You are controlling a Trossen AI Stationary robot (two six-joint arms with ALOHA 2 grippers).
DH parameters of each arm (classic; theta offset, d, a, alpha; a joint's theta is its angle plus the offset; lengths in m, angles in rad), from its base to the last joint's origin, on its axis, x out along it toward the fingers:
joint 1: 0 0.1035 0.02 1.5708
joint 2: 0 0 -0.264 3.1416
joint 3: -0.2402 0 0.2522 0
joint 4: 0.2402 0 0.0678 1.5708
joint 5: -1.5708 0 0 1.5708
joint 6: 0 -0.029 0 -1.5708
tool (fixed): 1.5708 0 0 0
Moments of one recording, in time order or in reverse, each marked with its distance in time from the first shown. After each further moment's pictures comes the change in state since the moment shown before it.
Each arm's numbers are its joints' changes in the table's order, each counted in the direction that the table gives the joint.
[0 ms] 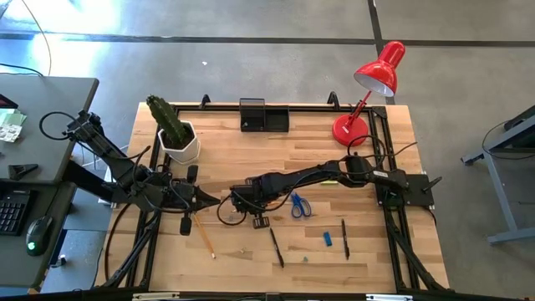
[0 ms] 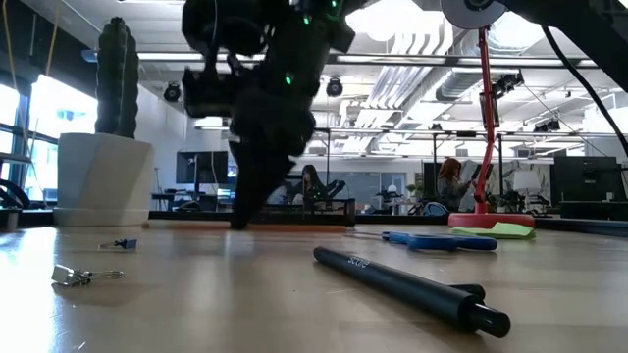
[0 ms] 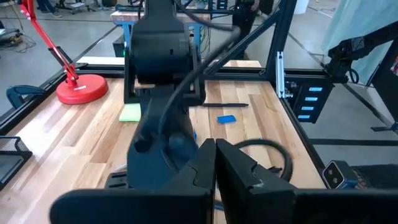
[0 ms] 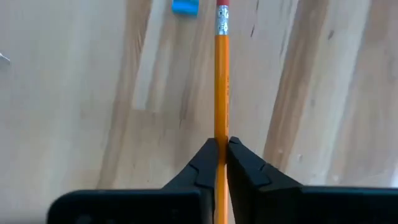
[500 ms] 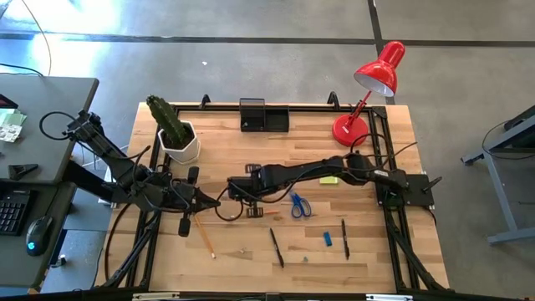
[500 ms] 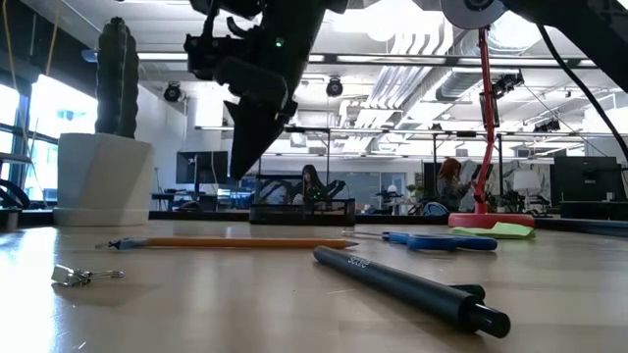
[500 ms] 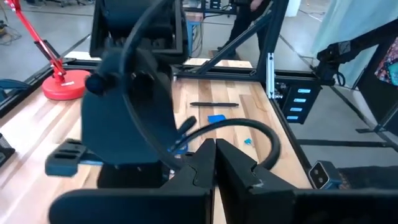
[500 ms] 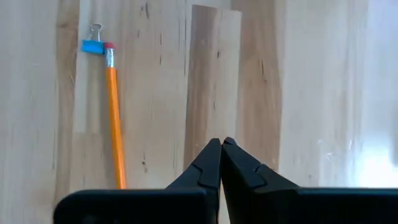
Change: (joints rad) left arm -0.004 0.000 0.000 -0.002 -0.042 0.034; right arm -0.021 0.019 -0.132 0.118 -0.191 -0.087
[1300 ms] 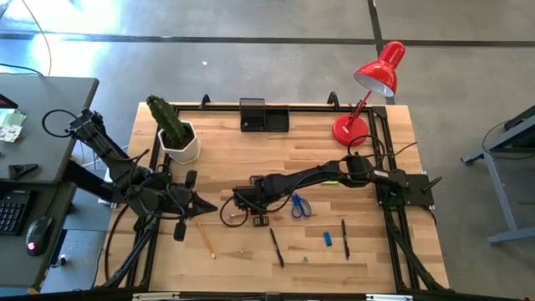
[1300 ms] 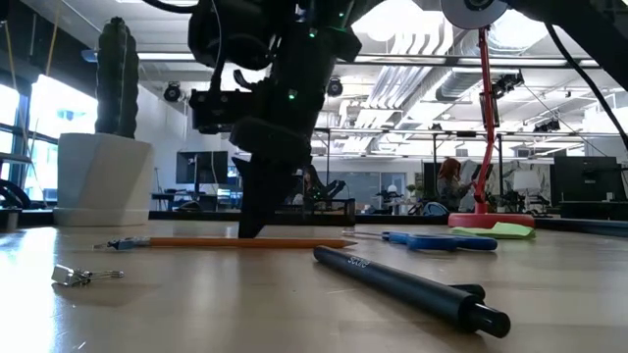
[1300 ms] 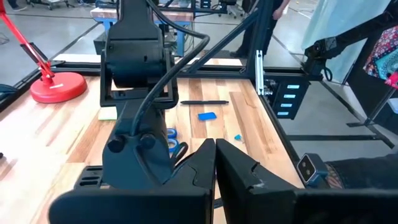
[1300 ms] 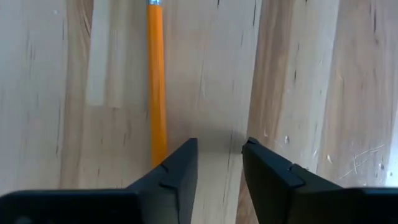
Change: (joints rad) left arm -0.055 0.000 0.000 0.001 0.031 -0.004; right arm 0.028 -0.006 0.225 -0.185 0.114 -0.005
